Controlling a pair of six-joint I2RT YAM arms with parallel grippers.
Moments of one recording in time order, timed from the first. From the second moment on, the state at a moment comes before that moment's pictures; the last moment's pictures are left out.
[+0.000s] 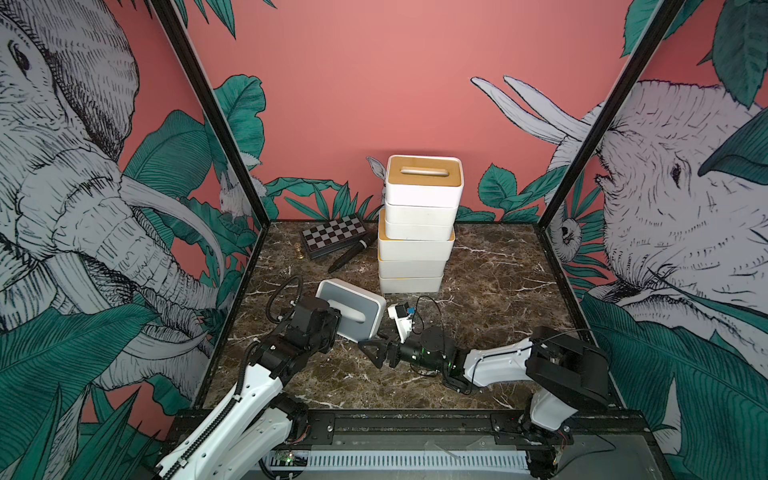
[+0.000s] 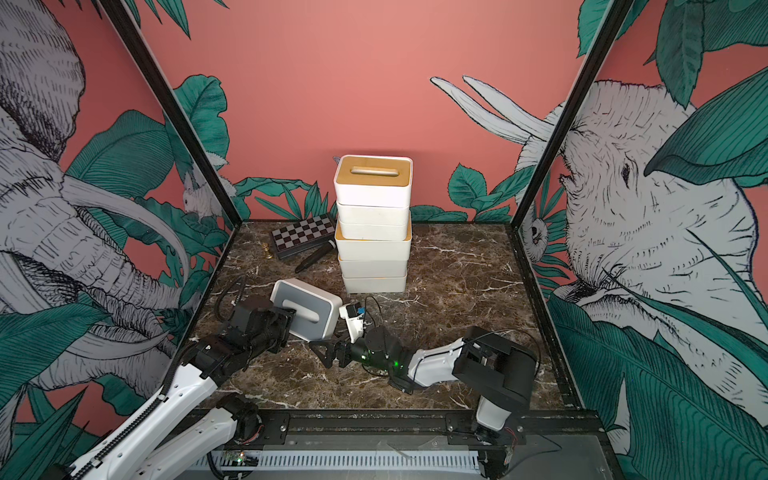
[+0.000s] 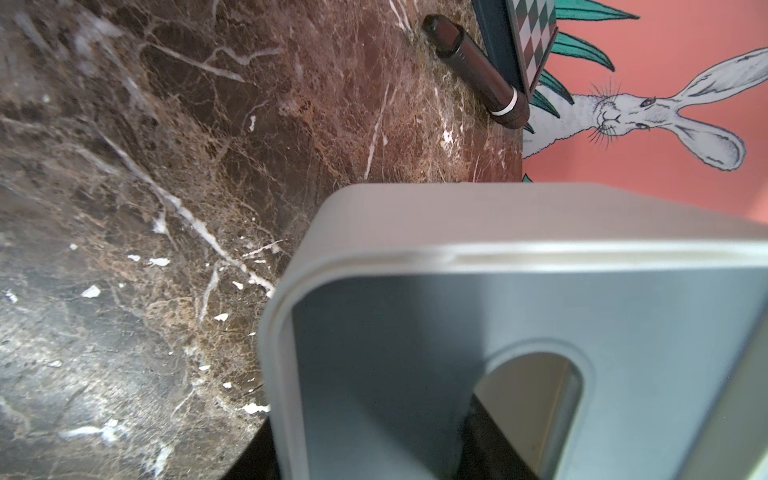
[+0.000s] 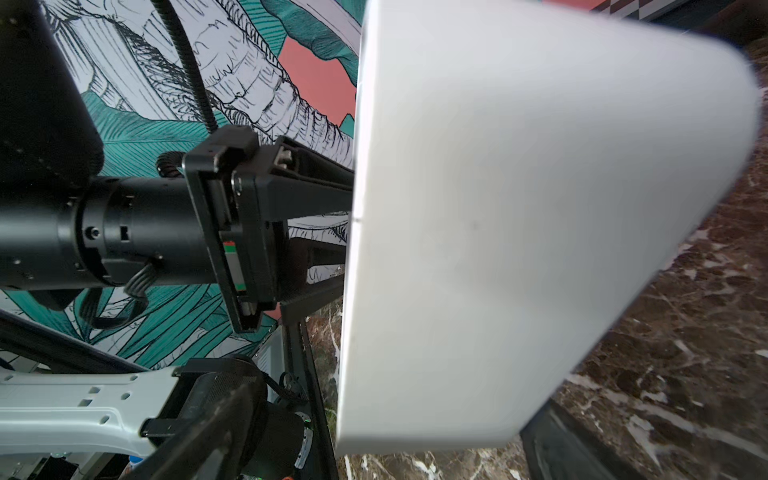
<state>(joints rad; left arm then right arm) -0.51 0.75 0.63 -0.64 -0.12 -1.61 1.16 1.67 0.60 0.96 -0.08 0.69</state>
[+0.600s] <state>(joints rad) -0.51 0.74 0.63 -0.64 -0.13 -1.63 1.16 1.72 0.60 1.04 -0.03 0.76</state>
